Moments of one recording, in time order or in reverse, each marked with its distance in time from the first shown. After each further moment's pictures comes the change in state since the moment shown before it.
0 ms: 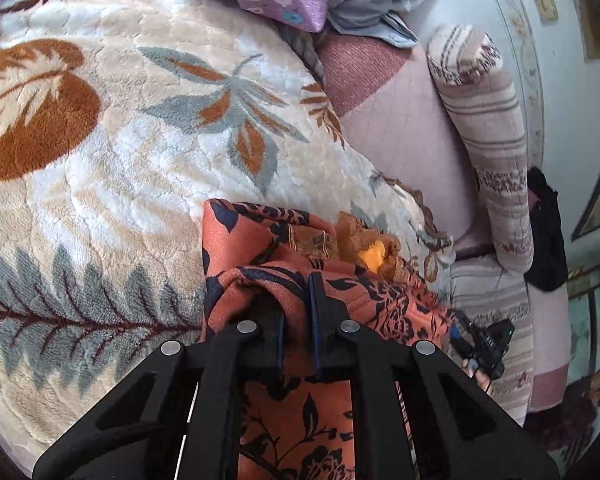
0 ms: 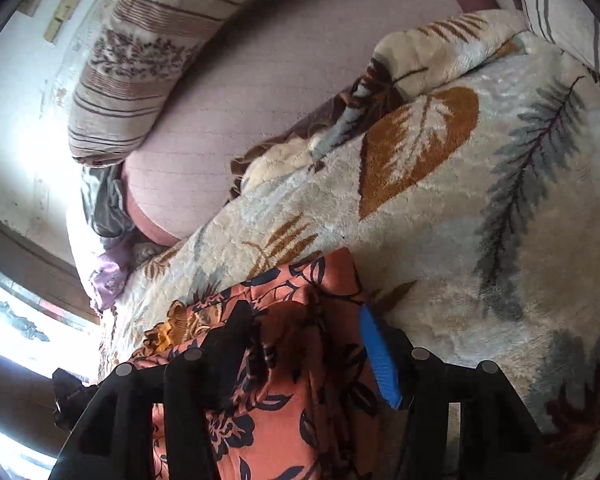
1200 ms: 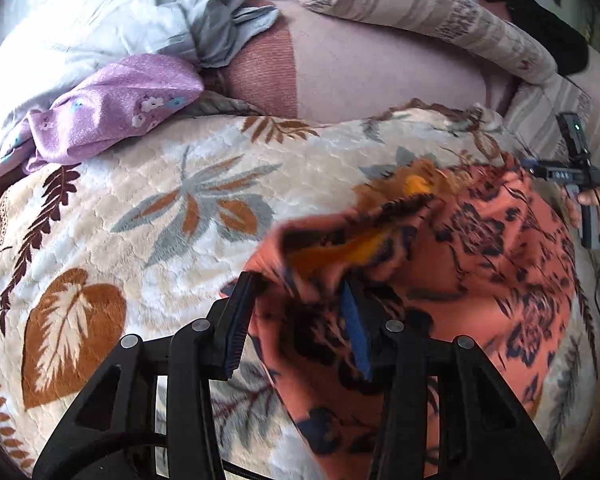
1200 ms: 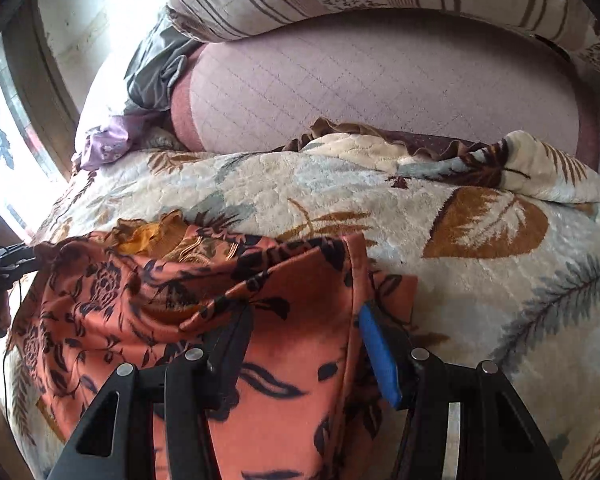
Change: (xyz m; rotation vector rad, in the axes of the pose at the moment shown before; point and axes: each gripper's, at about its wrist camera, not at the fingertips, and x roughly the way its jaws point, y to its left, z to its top) left arm 0.019 -0.050 -0.002 0.692 -0.069 0.346; right arm 0.040 0.077 -0.021 -0.557 0.093 -0.174
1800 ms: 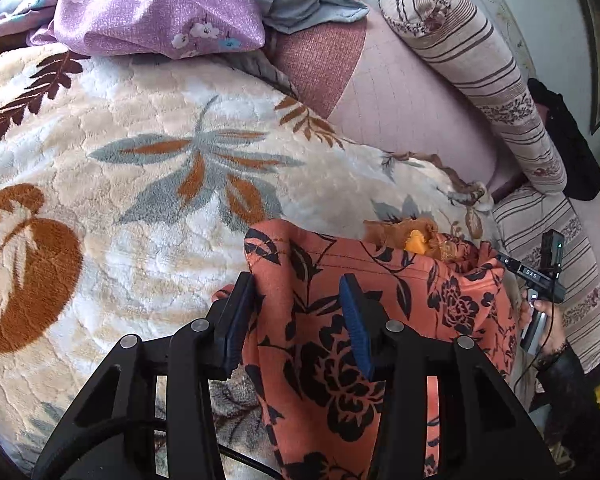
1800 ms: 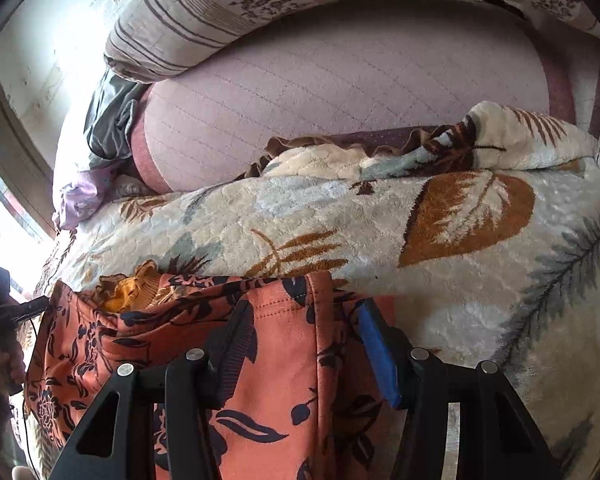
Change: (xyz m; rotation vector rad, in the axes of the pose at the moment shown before) left arm 0.023 0.037 0.003 -0.349 0.045 -0.194; right arm 0.008 -0.032 0.010 0.189 -0.032 -0.001
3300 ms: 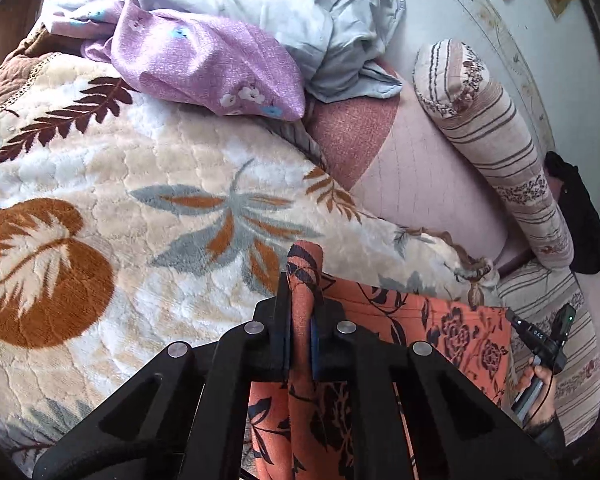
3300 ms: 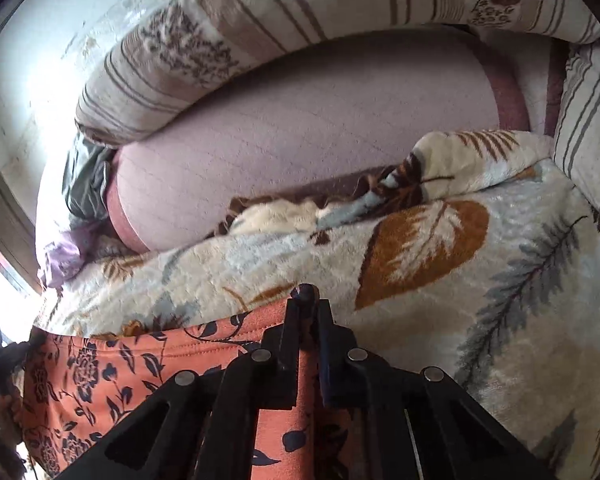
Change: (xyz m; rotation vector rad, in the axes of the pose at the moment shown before) left arm -0.022 0.020 0.013 -0.175 -0.192 0.049; right arm -0.036 -0.022 0.011 0.127 -0.186 -0.051
